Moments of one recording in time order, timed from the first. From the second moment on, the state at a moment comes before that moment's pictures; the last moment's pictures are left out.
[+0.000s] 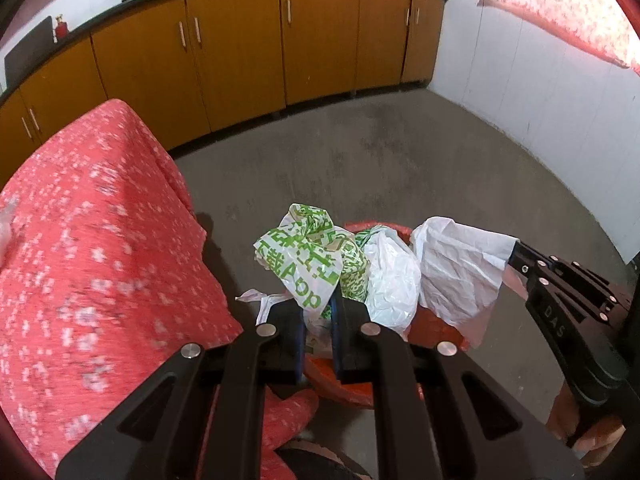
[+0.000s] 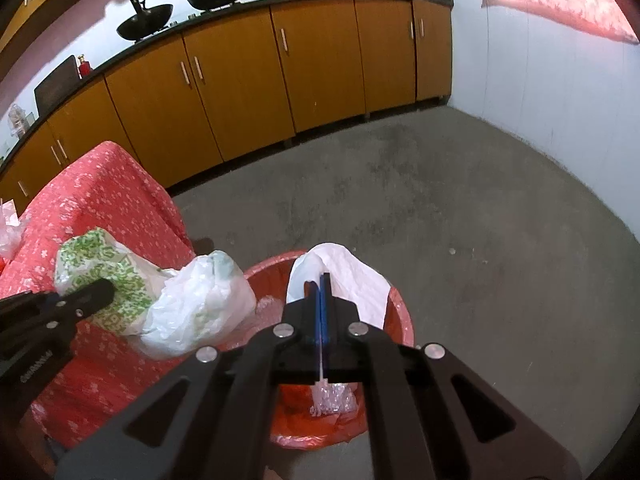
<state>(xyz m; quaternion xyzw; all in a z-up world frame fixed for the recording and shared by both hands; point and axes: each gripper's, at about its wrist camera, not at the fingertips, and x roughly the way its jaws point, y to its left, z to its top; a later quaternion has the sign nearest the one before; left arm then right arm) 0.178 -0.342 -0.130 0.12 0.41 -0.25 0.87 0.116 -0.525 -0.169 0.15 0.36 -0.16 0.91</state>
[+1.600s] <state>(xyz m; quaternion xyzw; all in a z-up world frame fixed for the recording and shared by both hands) 0.176 -0.086 -0.021 0.03 0.27 -0.06 0.96 0.194 -0.343 -0.049 0.08 0.29 0.02 0.95</state>
